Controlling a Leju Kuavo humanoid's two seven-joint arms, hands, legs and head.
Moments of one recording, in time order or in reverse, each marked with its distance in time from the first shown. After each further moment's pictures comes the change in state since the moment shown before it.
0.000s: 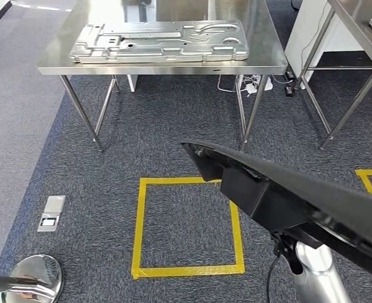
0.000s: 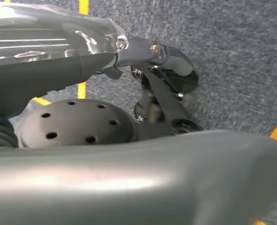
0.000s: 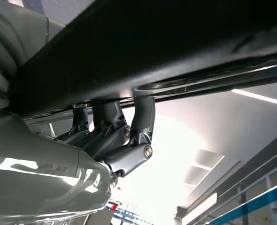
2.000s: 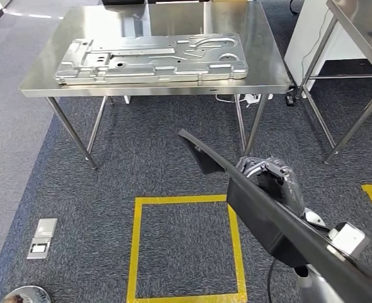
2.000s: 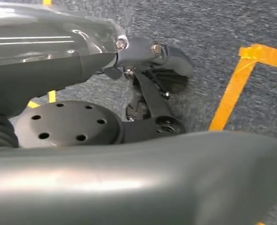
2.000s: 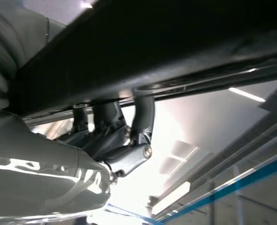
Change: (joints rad) left arm -0.010 0.010 0.001 0.000 -0.002 -0.012 -0.029; right arm -0.003 -0.001 0.008 -0.104 0.015 -0.002 -0.035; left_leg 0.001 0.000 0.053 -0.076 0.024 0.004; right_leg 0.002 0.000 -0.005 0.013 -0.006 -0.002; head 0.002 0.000
